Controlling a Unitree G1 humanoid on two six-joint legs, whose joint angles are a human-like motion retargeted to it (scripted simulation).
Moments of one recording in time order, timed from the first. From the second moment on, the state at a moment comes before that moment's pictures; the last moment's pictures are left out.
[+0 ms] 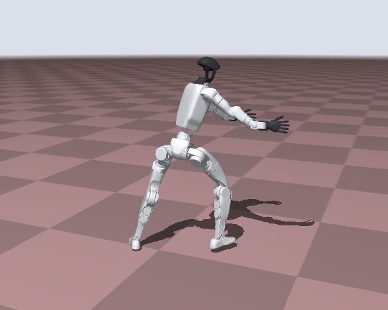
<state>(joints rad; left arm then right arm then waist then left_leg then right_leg) -1.27 0.15 0.04 1.42 -0.23 -0.42 -0.32 -1.06 -0.65 -0.27 1.47 0.17 -0.54 -0.10 -0.65 0.20 -0.01 -0.18 0.29 0.60 -0.01 0.07 -0.26 -0.95 -0.53 -0.22 0.87 -0.29 0.10</state>
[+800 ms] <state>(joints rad) 0.65 -0.14 0.26 0.46 -0.80 -0.04 -0.96 0.61 0.05 -0.11 0.08 1.03 -0.20 0.67 -0.26 0.13 -0.20 -0.23 0.24 0.57 -0.03 0.05 -0.26 -0.84 -0.61 -0.25 0.78 -0.22 0.15</state>
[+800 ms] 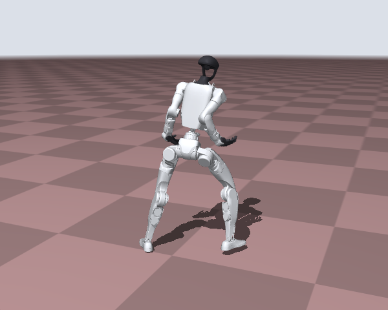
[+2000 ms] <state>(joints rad) -1.19 0.98 0.24 0.05 -0.01 -0.50 -0.36 -0.56 0.04 0.22 1.24 0.63 -0.10 0.74 0.41 -0.04 -0.20 -0.91 0.21 0.27 0.74 -0.24 -0.05 -0.17 -0.59 -0.73 0.08 0.19 0.19</state>
